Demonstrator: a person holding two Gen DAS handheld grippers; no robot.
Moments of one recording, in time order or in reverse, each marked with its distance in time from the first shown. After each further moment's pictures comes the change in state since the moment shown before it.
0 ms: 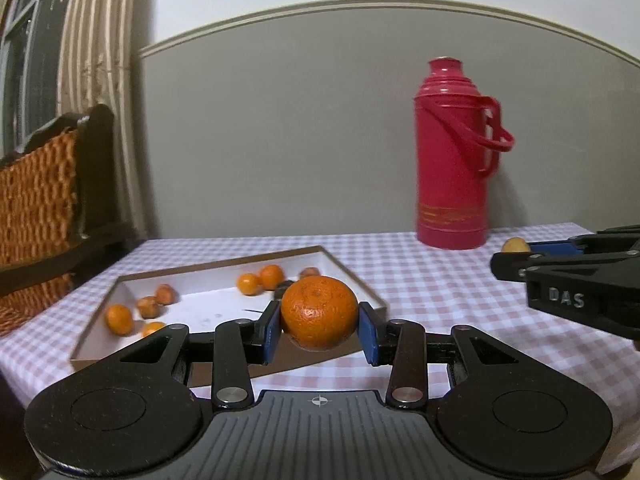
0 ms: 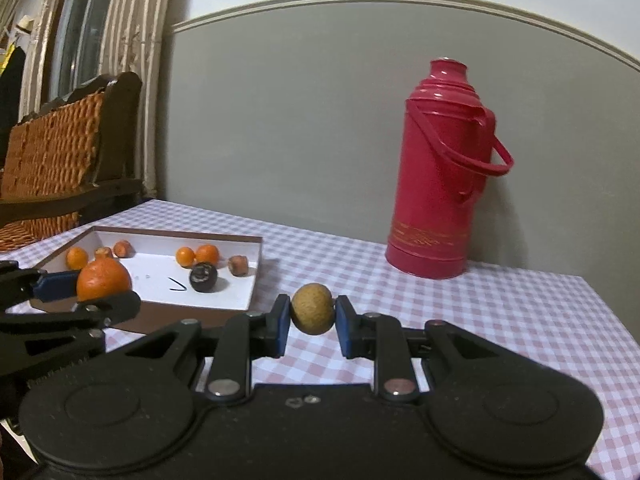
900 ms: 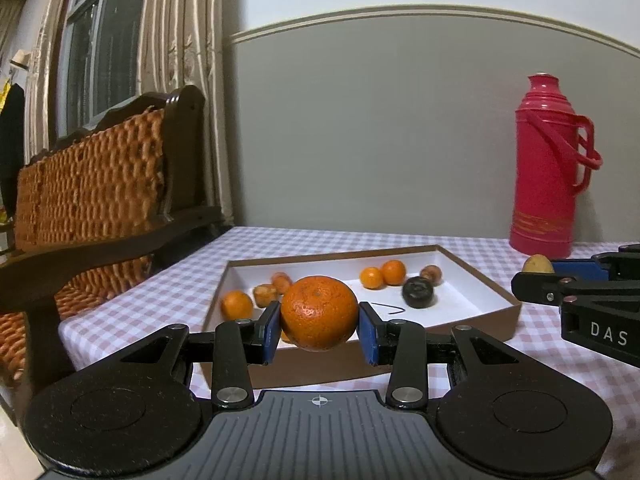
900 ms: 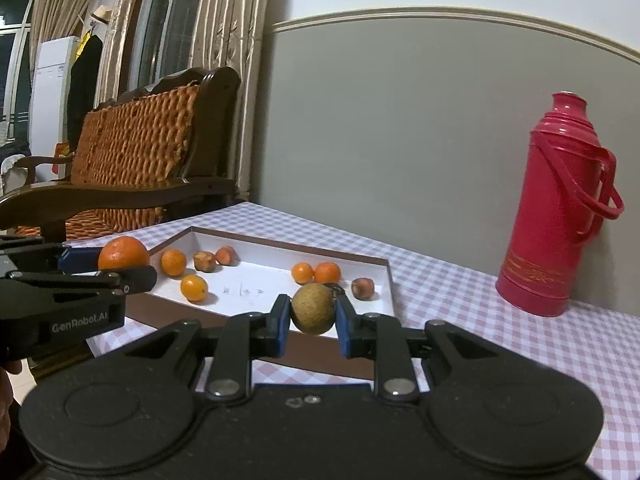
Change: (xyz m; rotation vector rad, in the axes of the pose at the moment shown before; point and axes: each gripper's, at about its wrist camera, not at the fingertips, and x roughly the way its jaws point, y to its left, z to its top) left arm -0.002 0.101 -0.009 -0.081 0.006 0.169; right arm 0.018 0.093 0.013 -0.096 -0.028 0.206
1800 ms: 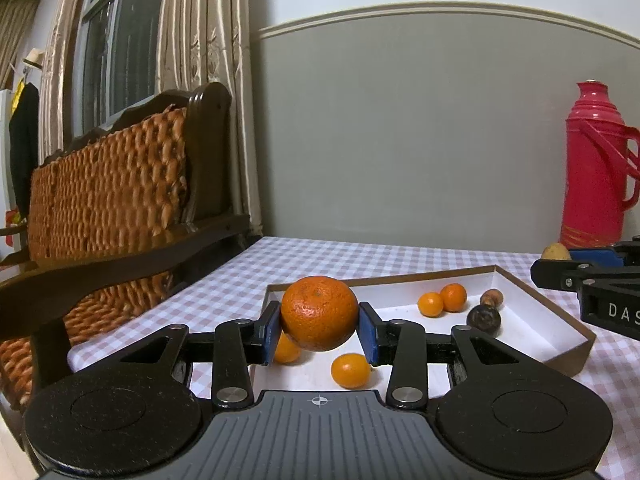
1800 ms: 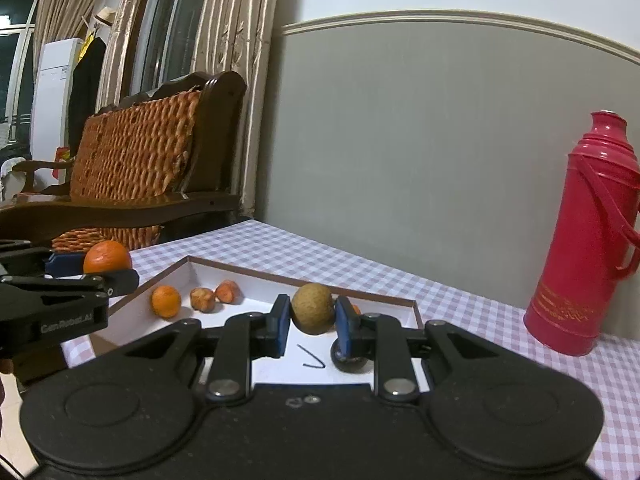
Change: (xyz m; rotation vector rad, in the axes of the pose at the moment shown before) left arm 0.058 0.042 0.020 -0.010 -0.011 0.049; right arm 0.063 0.013 0.032 -0.017 -0.027 0.010
